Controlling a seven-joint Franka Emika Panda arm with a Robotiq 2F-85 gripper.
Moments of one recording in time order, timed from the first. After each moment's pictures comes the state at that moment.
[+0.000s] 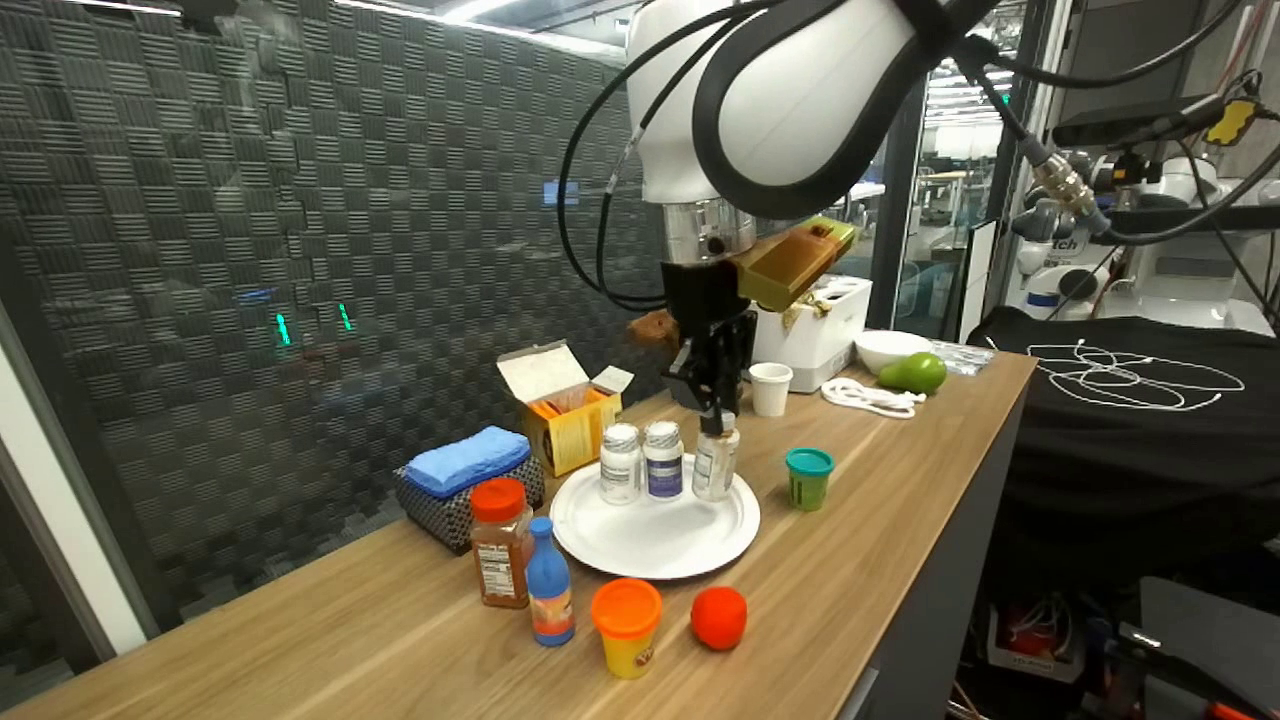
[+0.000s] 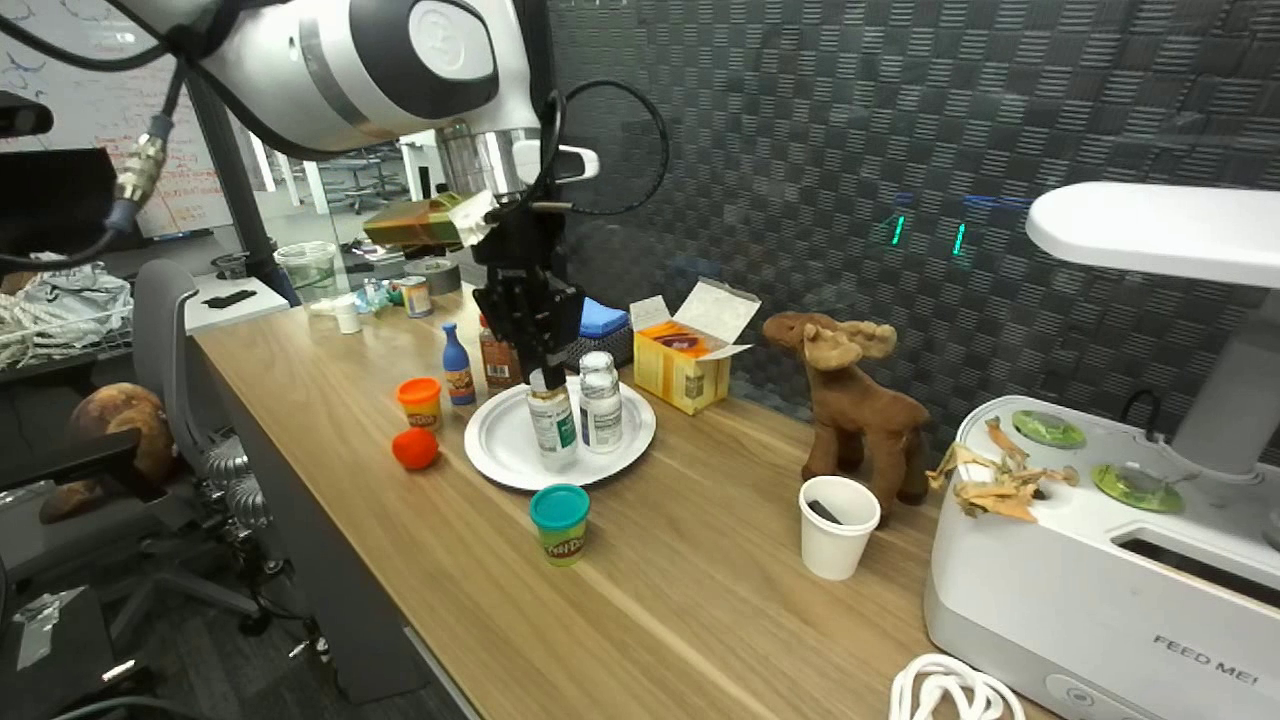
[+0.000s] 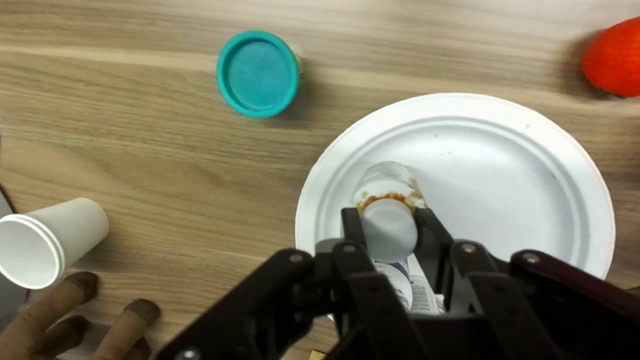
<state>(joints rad) 0.07 0.20 0.06 -2.10 -0.29 2.27 0.23</state>
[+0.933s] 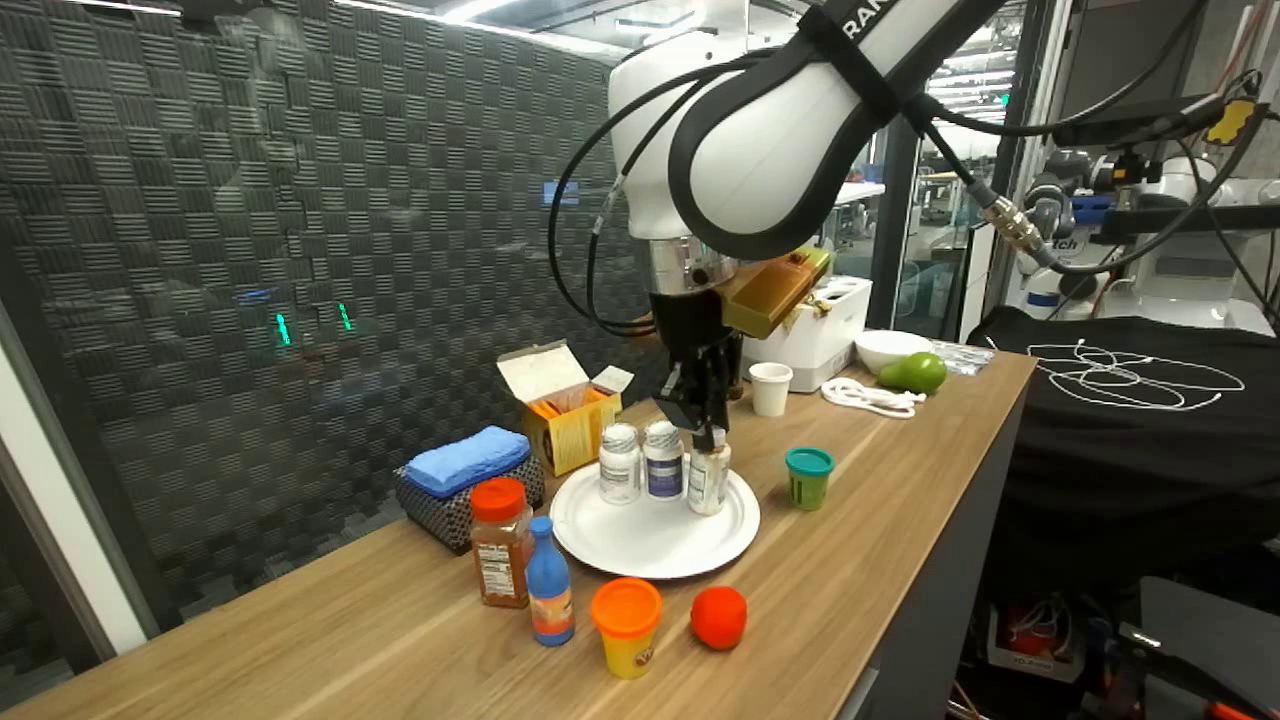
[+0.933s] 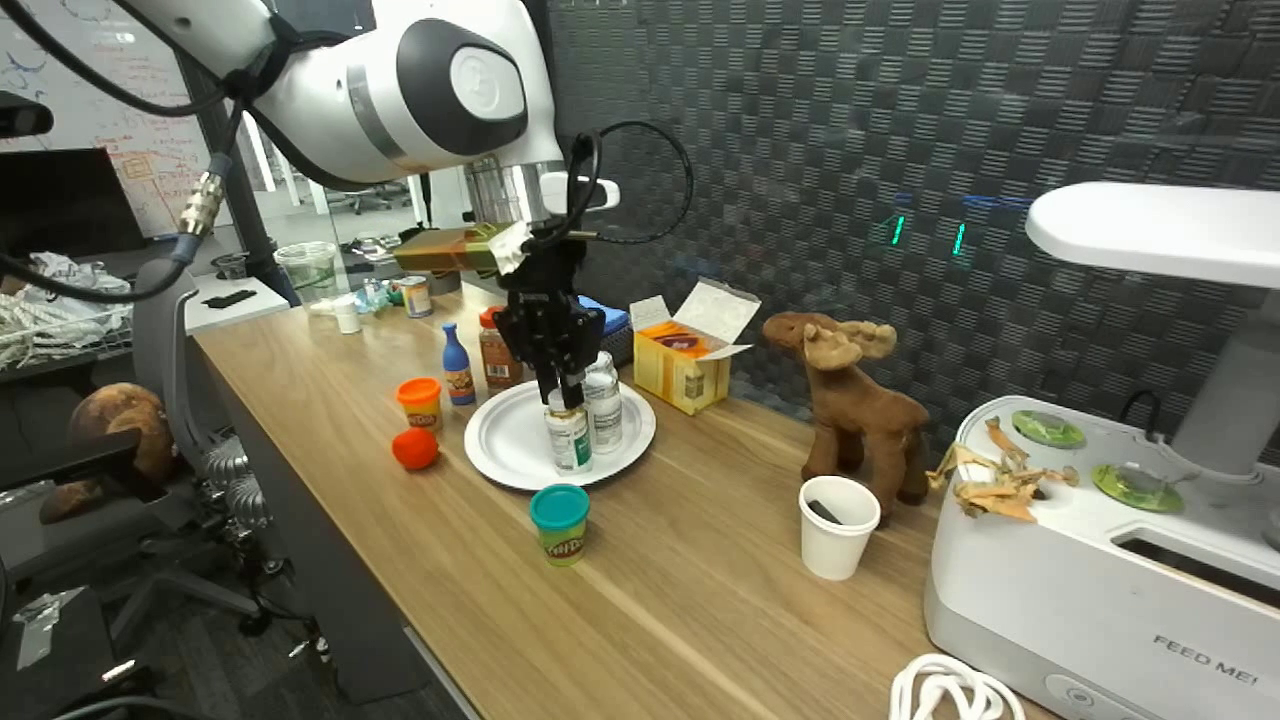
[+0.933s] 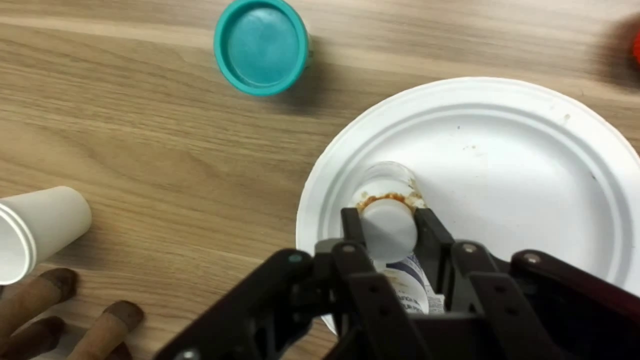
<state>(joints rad) 0.08 0.29 0.04 -2.04 -0.31 2.27 0.20</state>
